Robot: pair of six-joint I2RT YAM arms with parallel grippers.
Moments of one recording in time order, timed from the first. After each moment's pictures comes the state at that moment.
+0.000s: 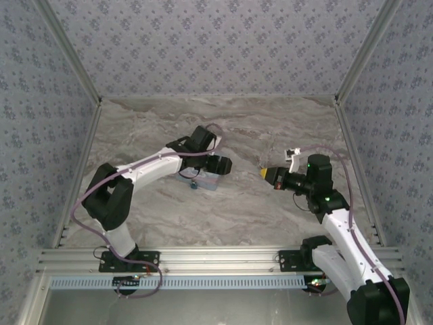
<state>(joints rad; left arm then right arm) -0.72 1.74 1.24 -0.46 0.19 -0.40 0.17 0.79 0.53 -0.23 -0.72 0.54</state>
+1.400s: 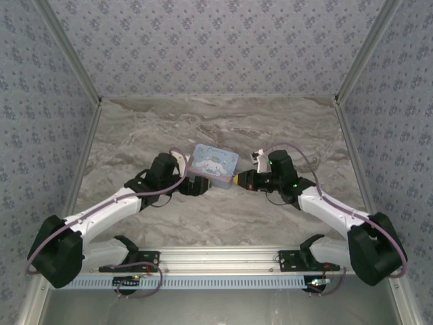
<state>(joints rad) -0.64 1.16 0.62 -0.17 0.23 -0.43 0.51 1.21 0.58 0.04 -0.59 0.69</state>
